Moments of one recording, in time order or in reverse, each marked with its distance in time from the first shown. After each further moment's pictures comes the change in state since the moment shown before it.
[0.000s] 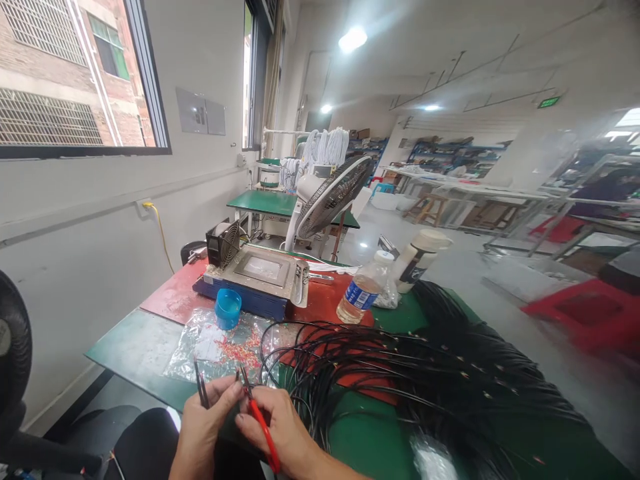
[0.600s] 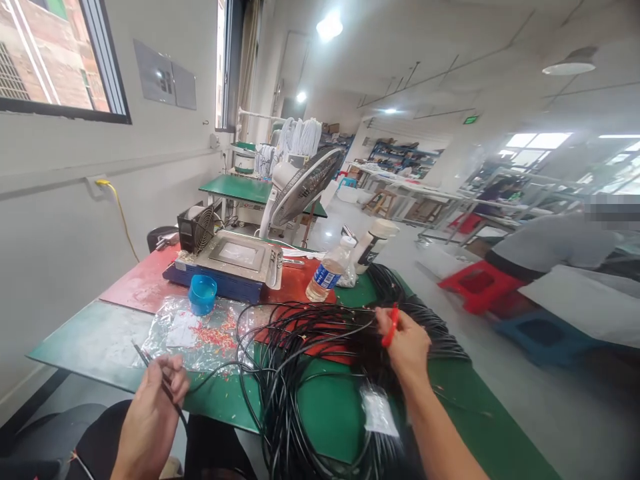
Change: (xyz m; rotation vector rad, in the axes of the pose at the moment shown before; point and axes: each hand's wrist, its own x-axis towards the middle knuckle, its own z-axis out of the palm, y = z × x) left_hand 0.000 0.017 -0.021 -0.520 -0.062 0.064; right_hand -0.071 0.027 -0.206 -0.589 1.147 0.432
